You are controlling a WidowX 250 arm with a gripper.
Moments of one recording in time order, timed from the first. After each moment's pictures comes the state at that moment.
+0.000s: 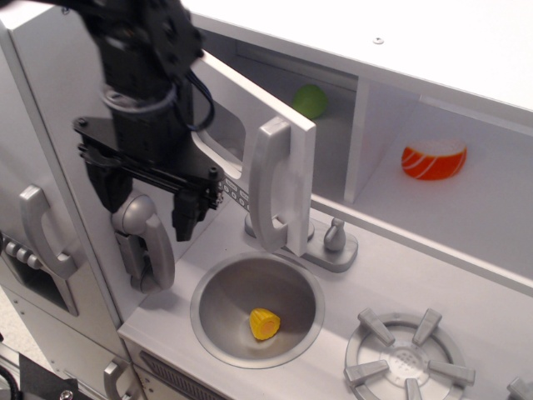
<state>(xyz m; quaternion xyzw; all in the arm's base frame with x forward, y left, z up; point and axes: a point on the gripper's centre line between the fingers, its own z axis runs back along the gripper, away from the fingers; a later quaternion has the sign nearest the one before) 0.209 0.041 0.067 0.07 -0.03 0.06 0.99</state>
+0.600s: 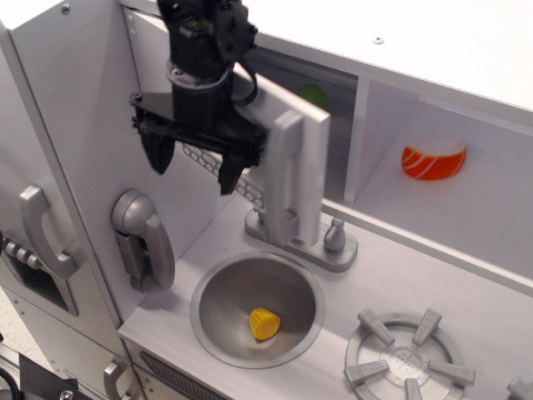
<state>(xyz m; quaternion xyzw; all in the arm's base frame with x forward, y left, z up) 0.271 0.044 0.058 0.08 -0.08 0.10 0.99</state>
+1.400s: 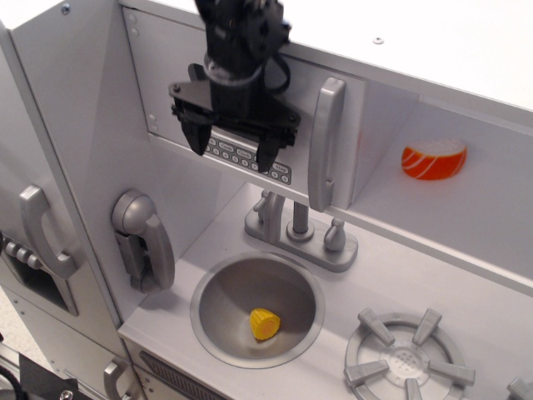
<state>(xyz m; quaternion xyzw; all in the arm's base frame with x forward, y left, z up) 0.307 0.034 0.050 0.07 -0.17 0.12 0.98</state>
